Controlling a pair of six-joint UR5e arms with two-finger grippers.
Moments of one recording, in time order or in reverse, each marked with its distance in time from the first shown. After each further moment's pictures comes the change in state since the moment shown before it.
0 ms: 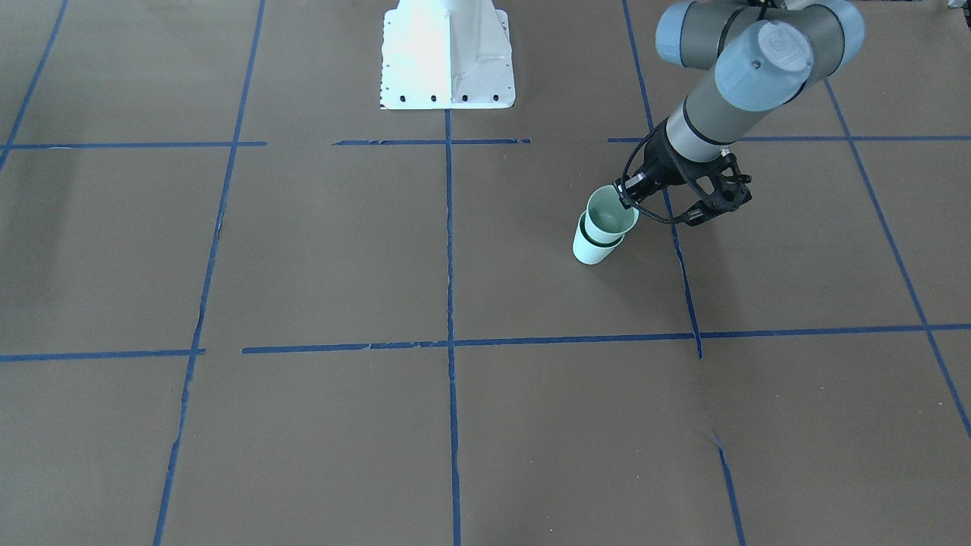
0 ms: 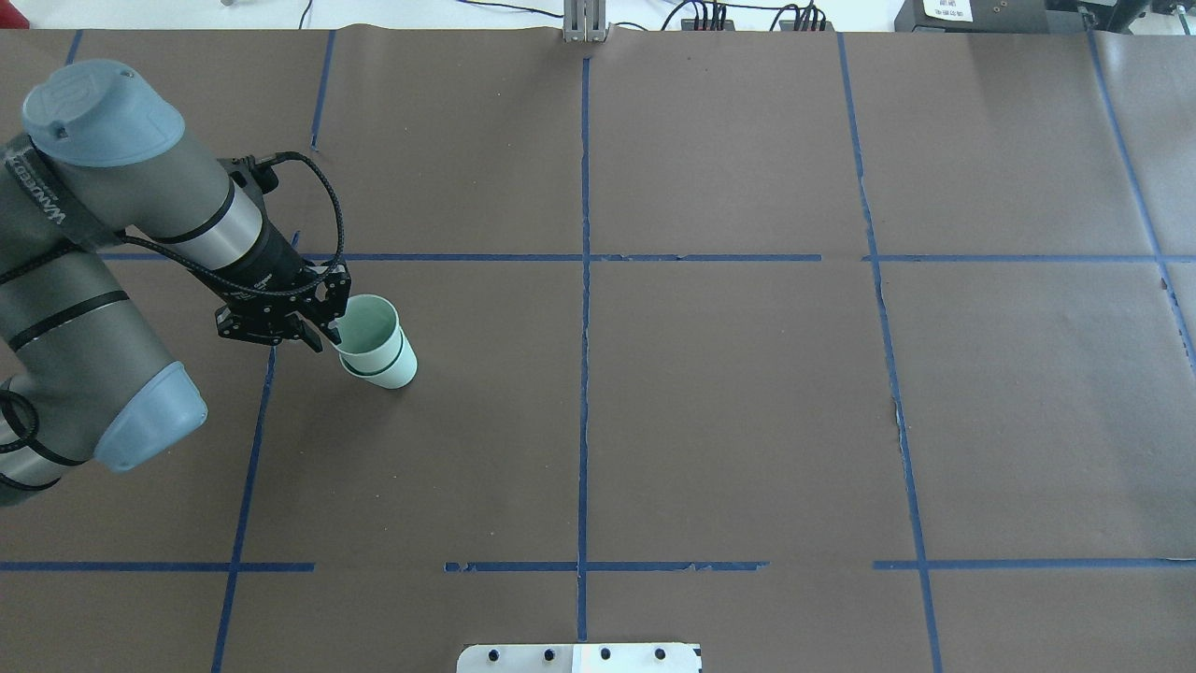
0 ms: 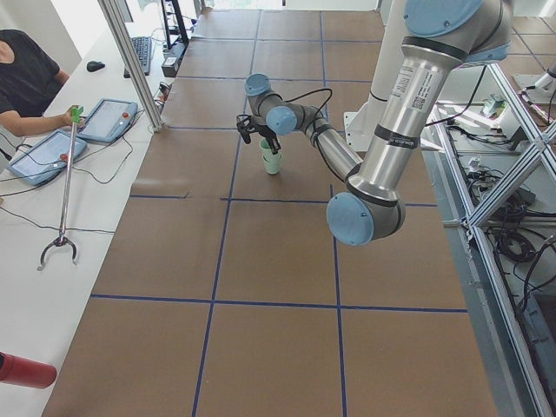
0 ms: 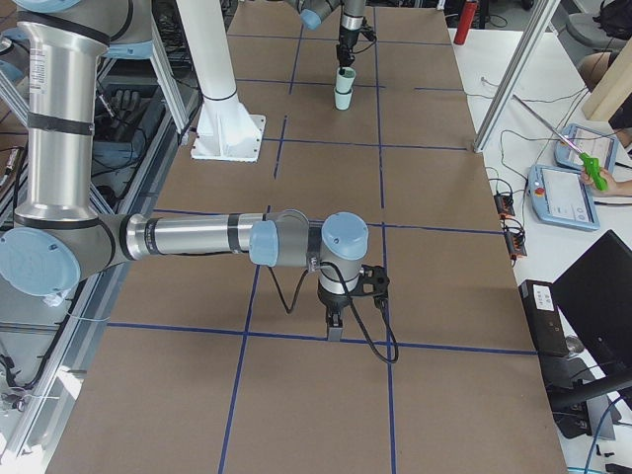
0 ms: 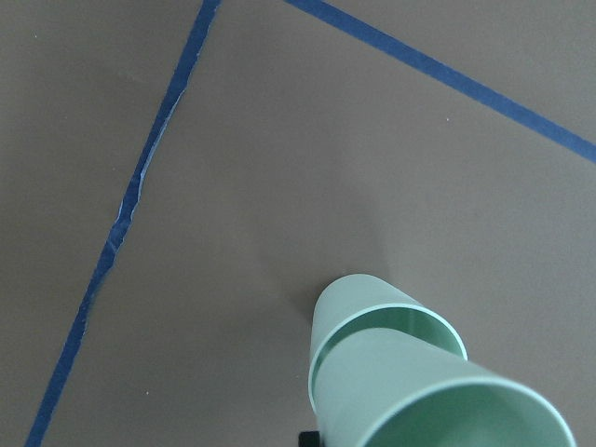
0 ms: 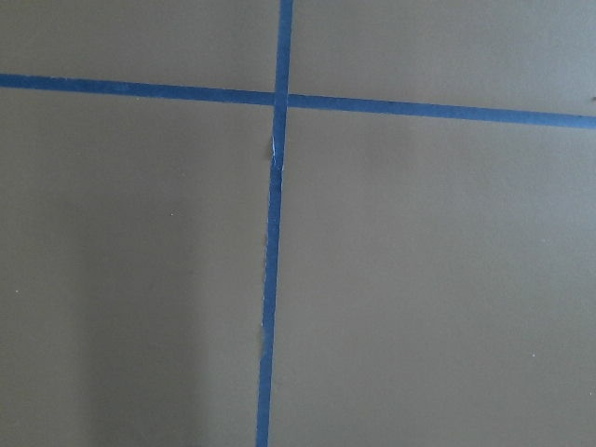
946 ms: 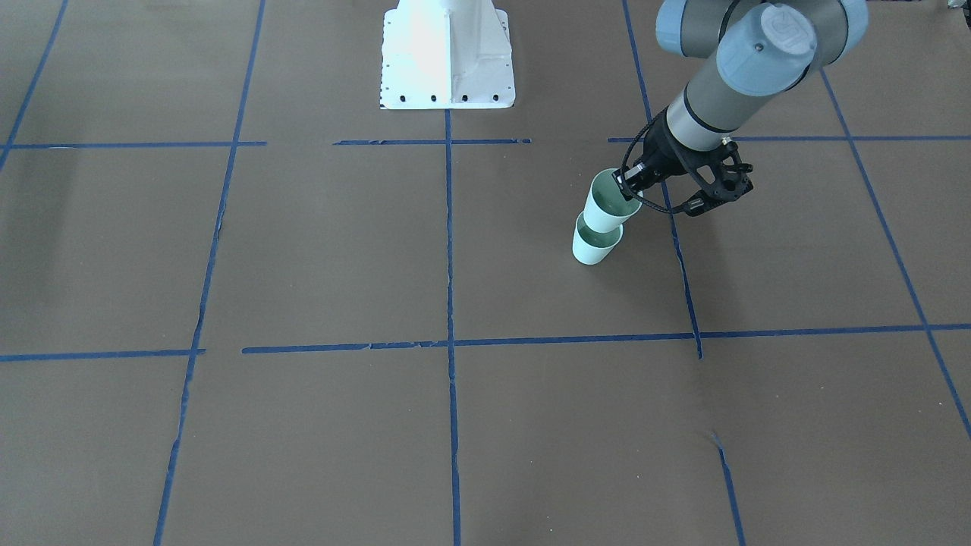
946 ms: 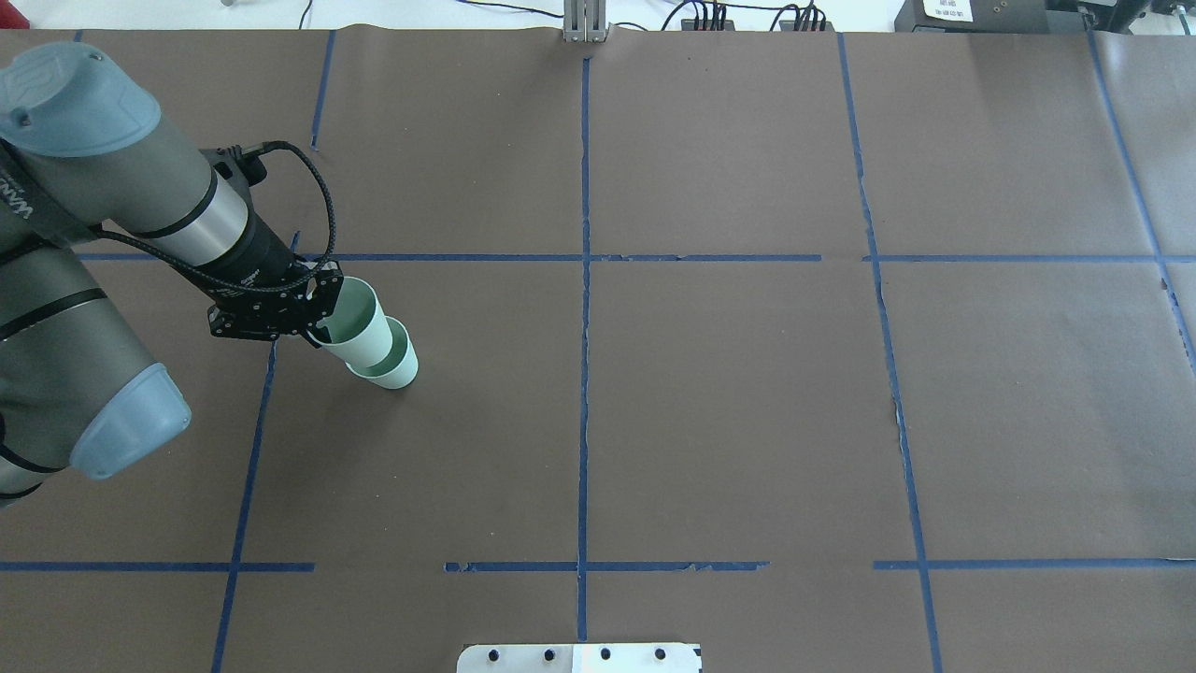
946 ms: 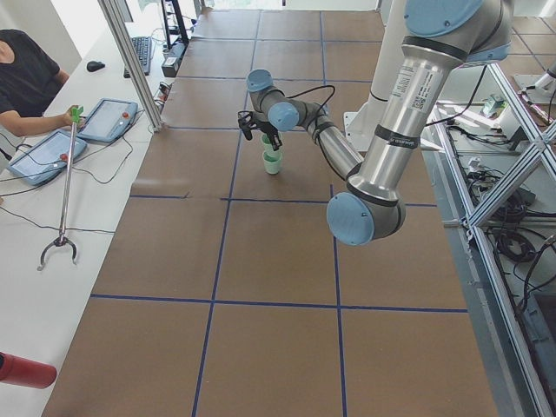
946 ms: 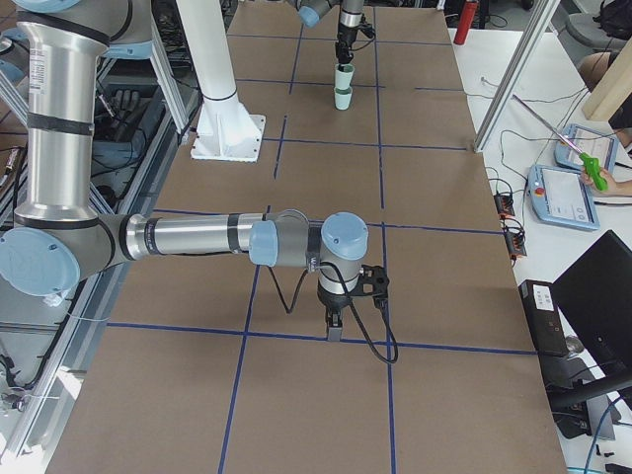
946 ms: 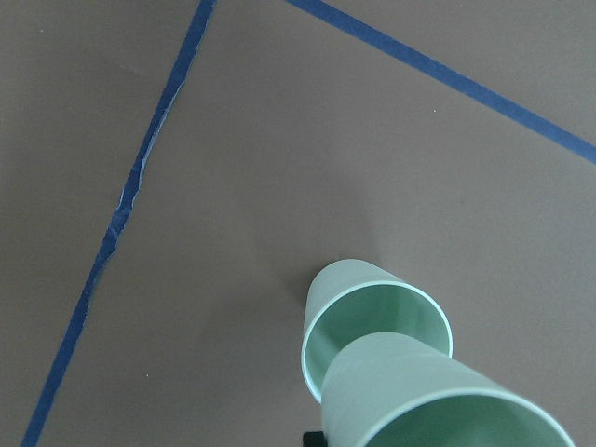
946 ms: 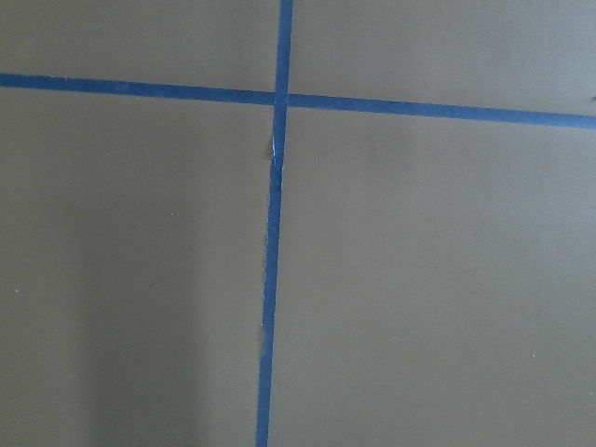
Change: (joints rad) left arm -0.001 0.001 -0.020 0.012 0.000 -0.006; right arm 0.000 0.000 0.000 0.000 0.000 0.000
